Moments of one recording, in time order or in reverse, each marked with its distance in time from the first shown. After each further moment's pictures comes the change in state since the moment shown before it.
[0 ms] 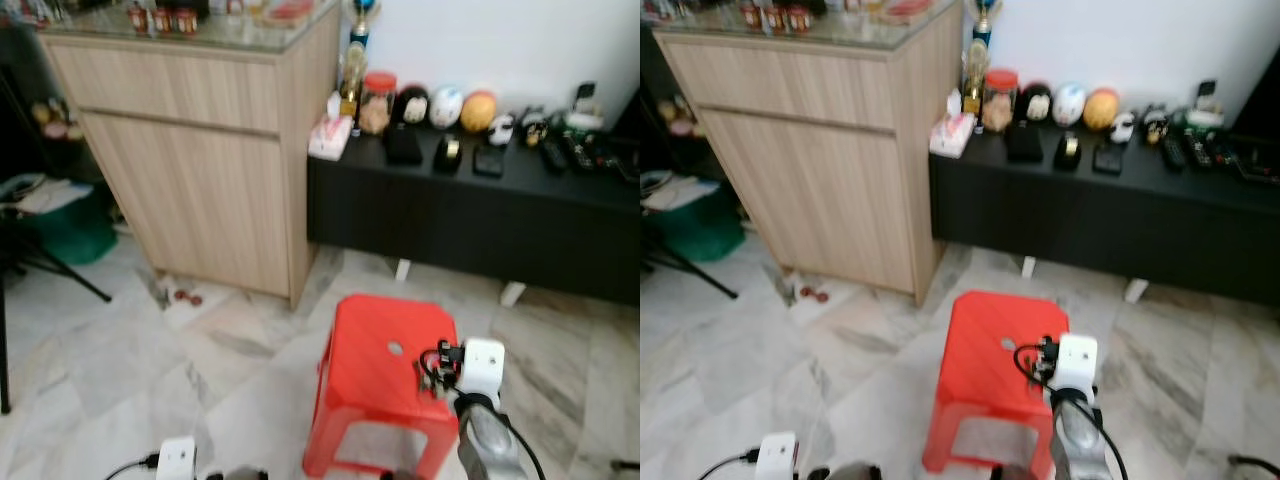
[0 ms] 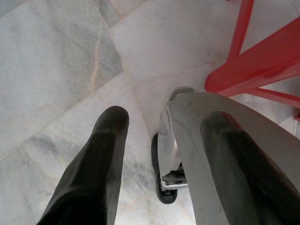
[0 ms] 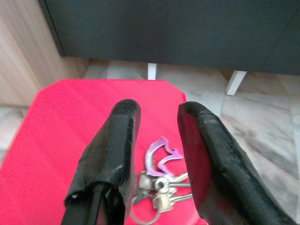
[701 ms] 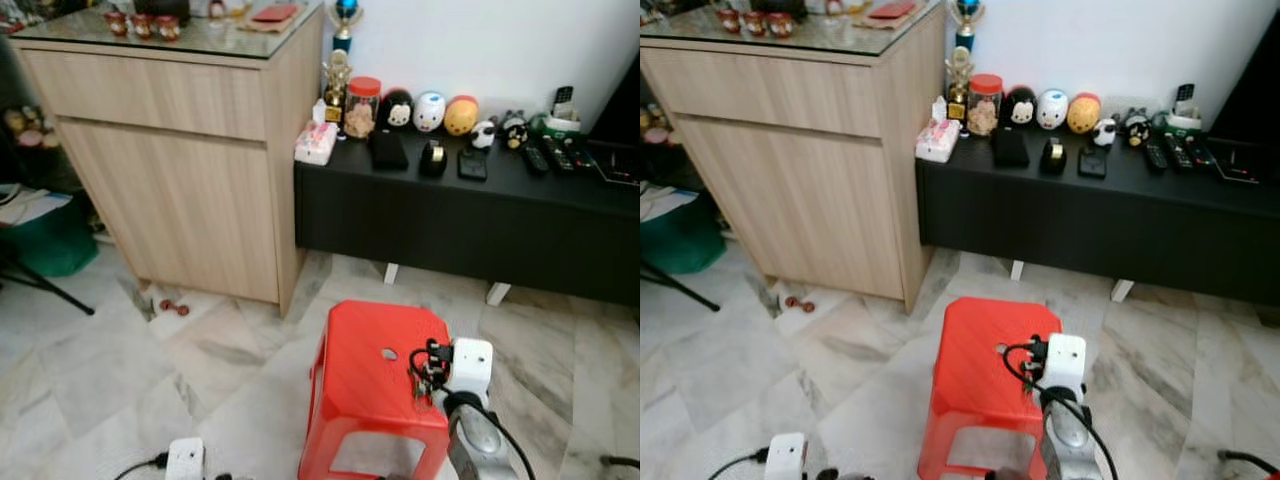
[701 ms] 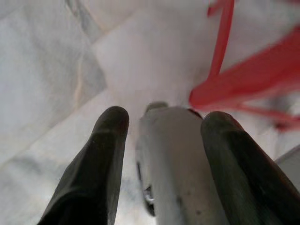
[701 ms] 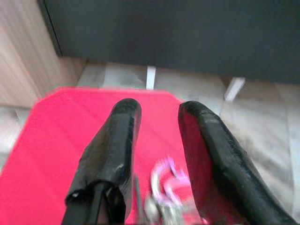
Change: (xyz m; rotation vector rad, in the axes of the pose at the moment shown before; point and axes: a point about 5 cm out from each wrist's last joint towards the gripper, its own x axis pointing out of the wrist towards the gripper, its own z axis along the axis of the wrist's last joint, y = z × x) left arm 0.003 -0.017 0.006 -0.003 -0.023 -0.040; right arm -0.003 -0.012 -0.004 -0.020 0.022 -0.032
